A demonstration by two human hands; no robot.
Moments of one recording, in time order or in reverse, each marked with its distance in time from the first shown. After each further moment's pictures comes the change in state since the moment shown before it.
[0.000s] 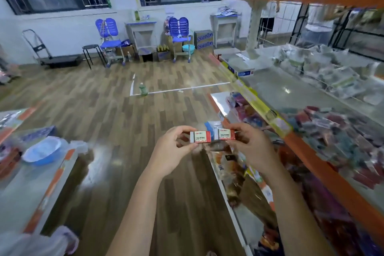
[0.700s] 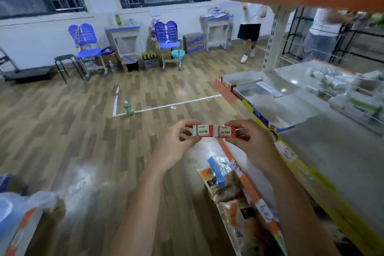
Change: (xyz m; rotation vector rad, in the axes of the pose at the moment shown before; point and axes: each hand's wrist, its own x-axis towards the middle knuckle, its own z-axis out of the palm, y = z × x) left_hand 0.420 -0.101 -0.036 0.003 -0.106 -0.002; right_hand 0.410 0.063 0.040 -0.107 0.131 -0.070
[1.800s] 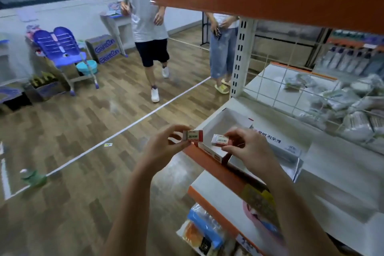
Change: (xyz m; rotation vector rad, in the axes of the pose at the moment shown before) left_hand 0.460 -0.089 0.054 -0.101 -0.460 0.272; right_hand 0.324 0.126 -0.010 -0.476 0.304 0.347
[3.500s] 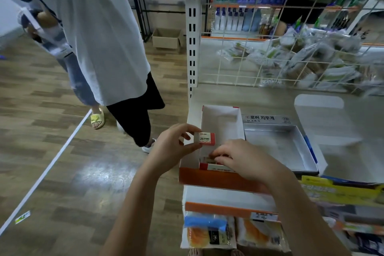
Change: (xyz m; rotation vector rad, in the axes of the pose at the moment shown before) left_hand 0.144 -0.057 0.018 0.076 -0.644 0.321; right_hand 0.051 -0.042 0.062 -0.335 -0.227 0.442
